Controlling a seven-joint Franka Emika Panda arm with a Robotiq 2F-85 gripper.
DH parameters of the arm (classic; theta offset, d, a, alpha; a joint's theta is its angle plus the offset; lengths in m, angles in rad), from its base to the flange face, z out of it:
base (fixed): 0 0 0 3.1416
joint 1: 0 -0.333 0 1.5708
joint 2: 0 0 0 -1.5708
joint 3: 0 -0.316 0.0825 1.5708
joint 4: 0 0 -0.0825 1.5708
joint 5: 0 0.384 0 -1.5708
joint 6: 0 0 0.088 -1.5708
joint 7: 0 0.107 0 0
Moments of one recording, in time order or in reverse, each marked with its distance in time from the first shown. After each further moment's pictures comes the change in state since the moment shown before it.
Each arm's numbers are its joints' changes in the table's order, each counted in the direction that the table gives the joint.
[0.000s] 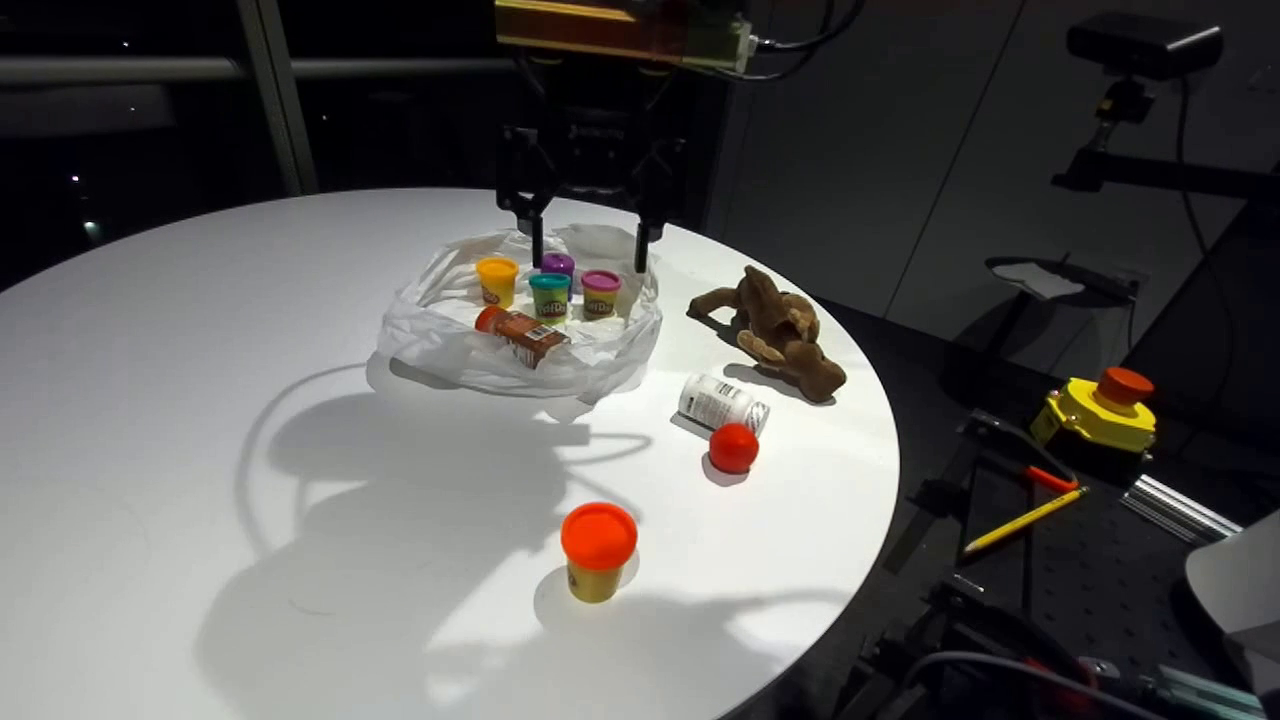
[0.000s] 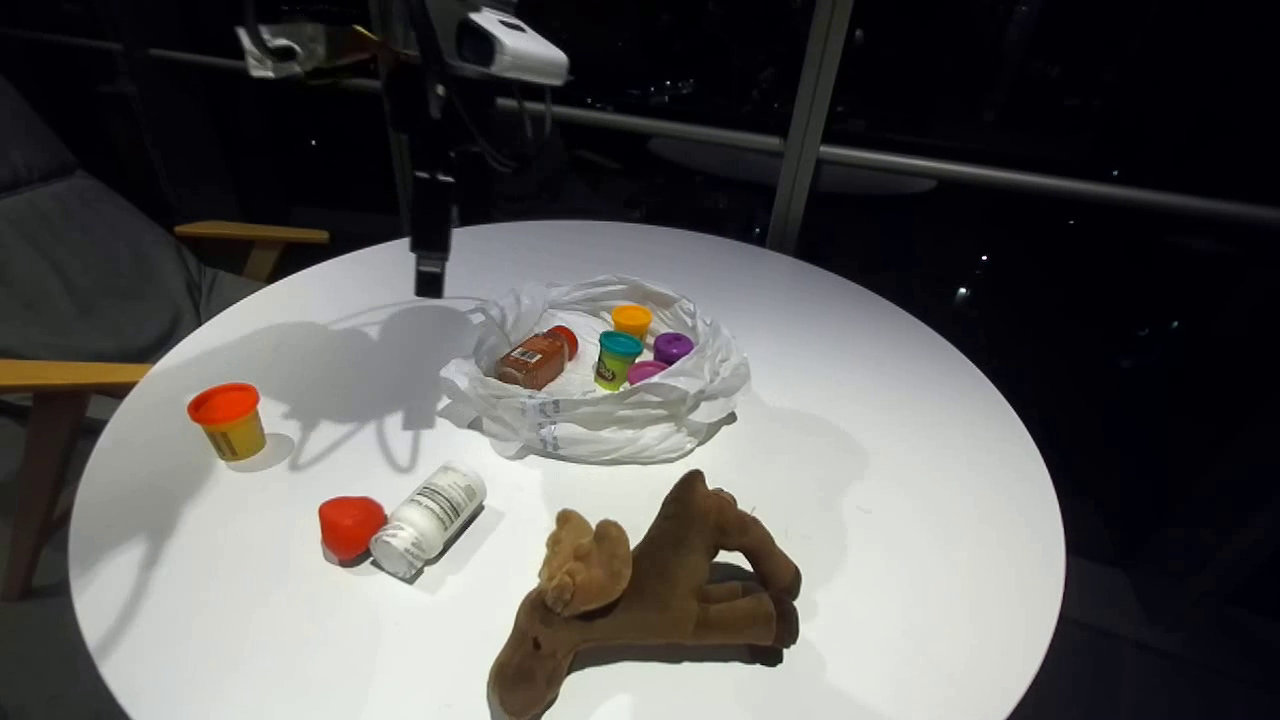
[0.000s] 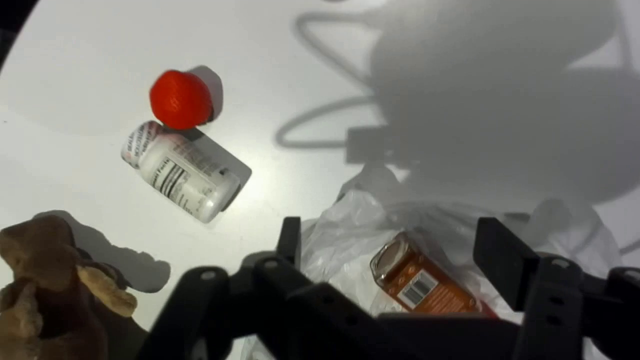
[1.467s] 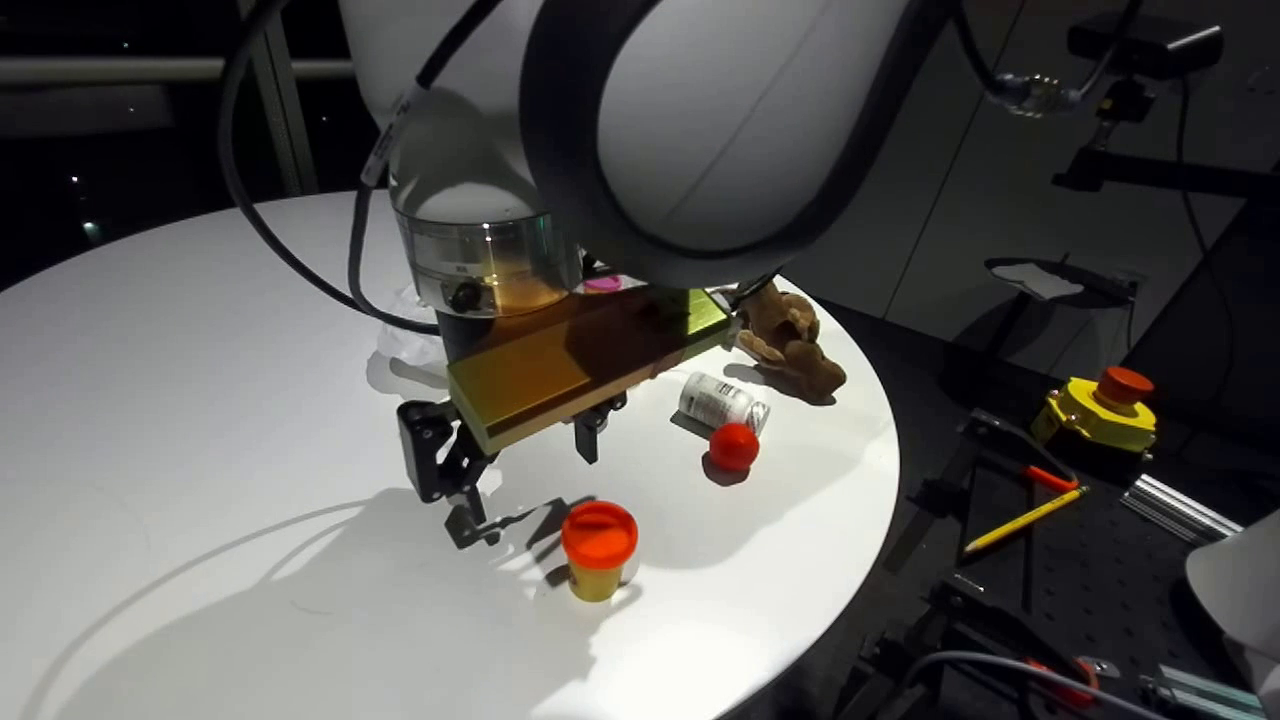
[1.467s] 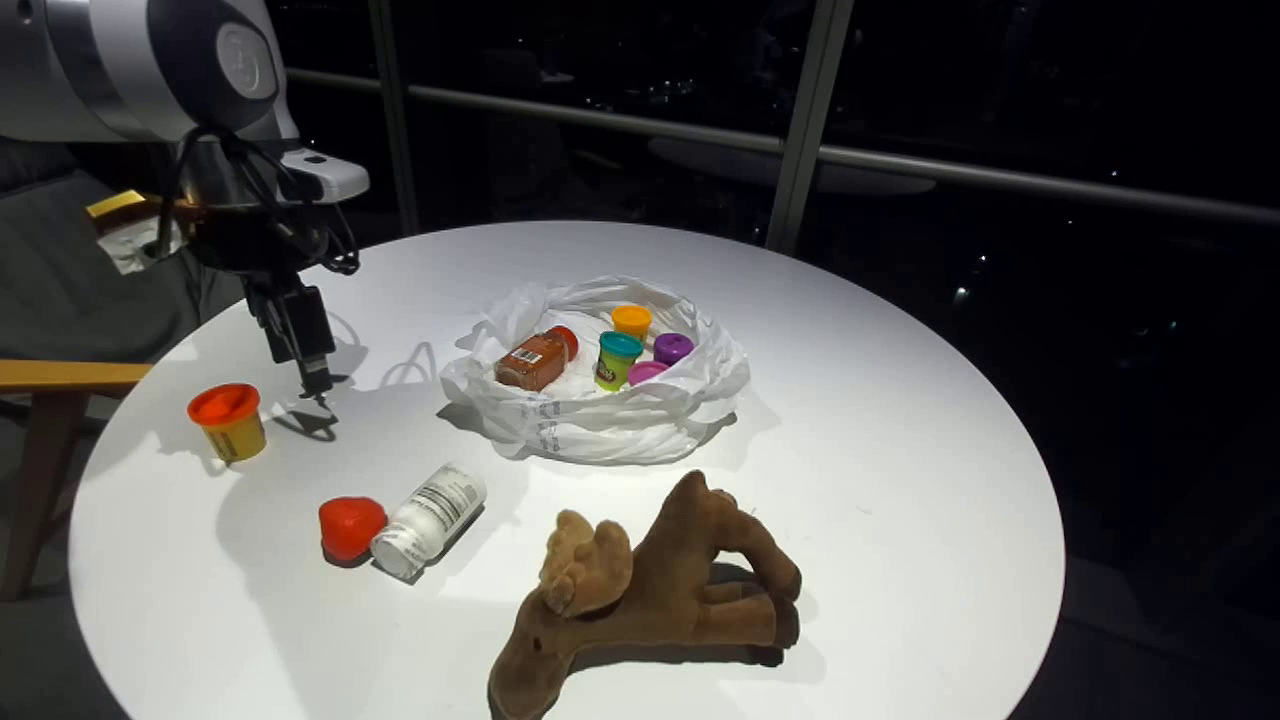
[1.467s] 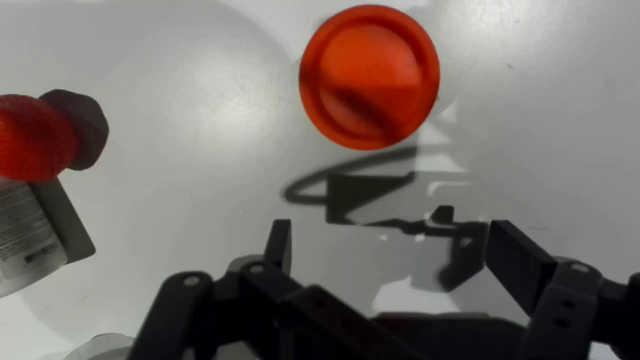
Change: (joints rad) arm -0.179 0.208 -0.114 0.052 -0.353 -0.255 -0.011
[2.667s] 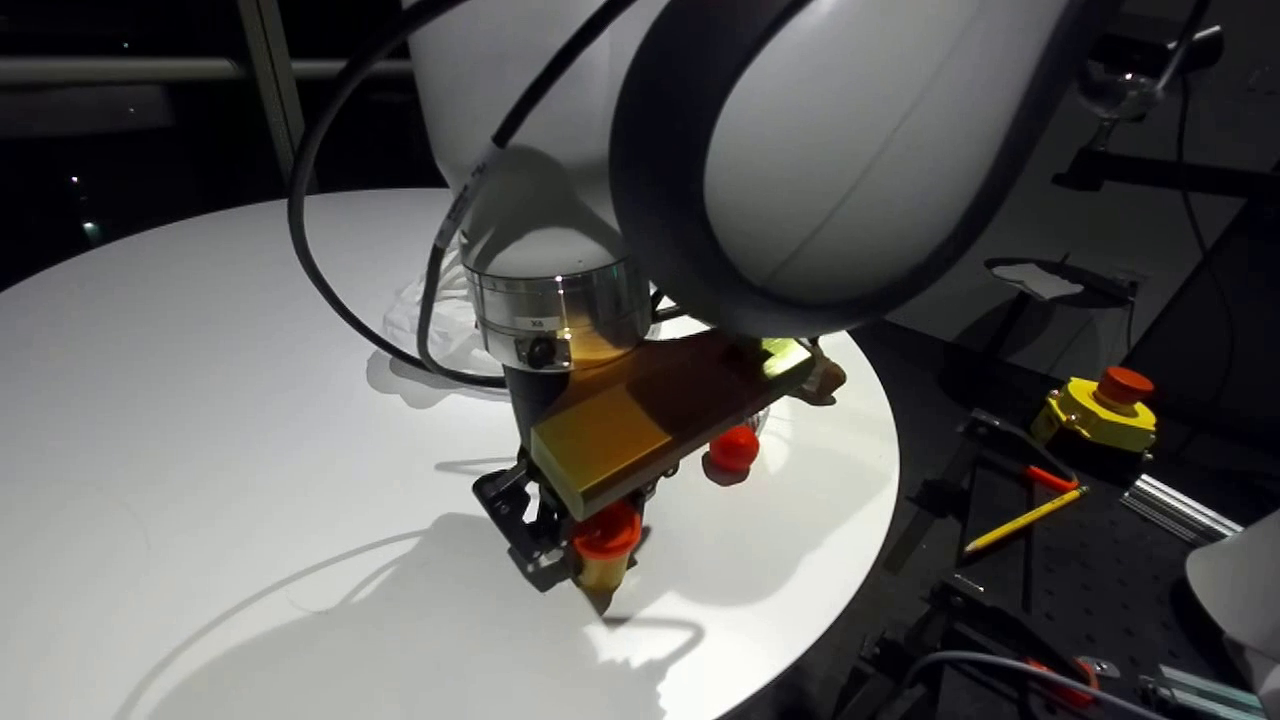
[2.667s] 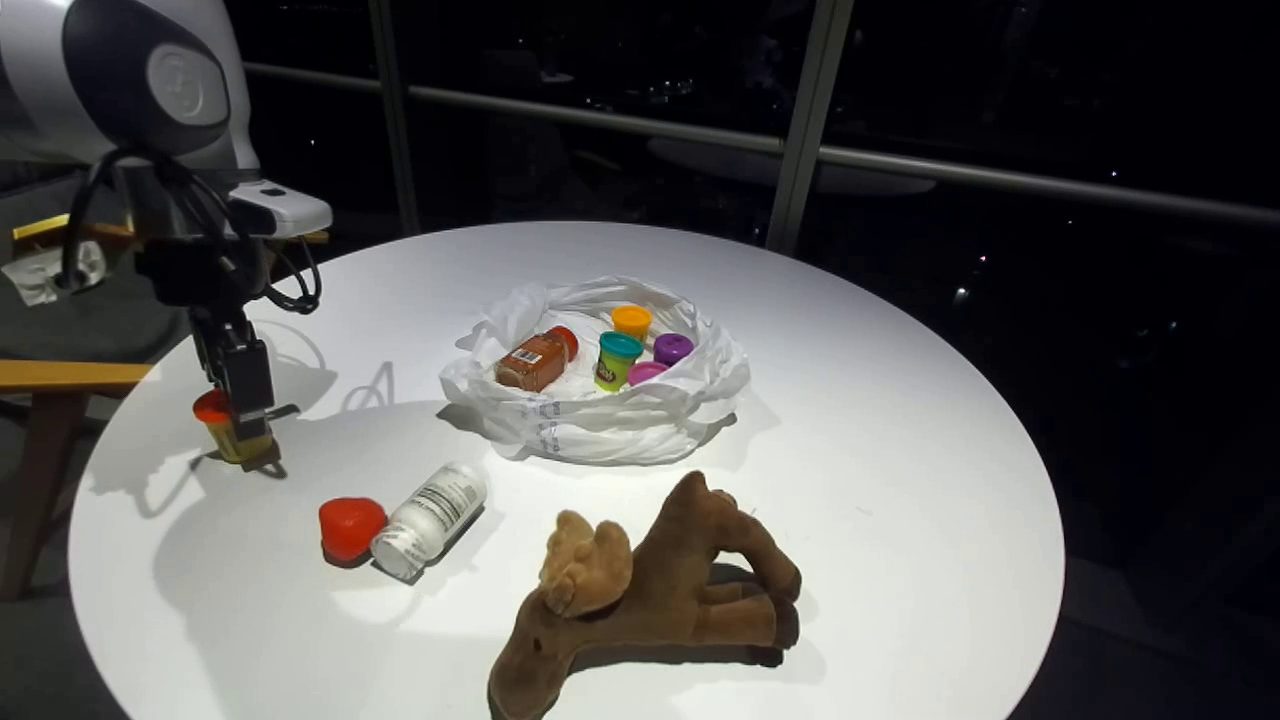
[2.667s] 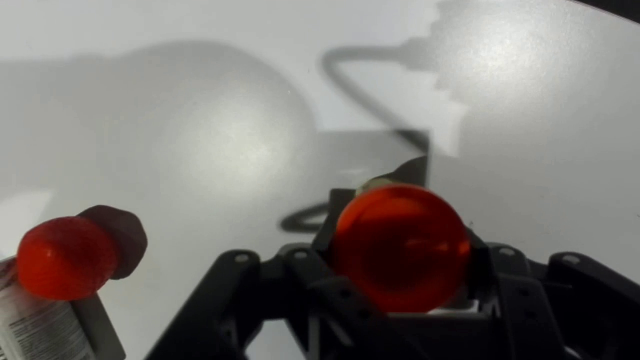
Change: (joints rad) arm -0.022 -0.048 -0.007 0.120 0.102 0.001 -0.039
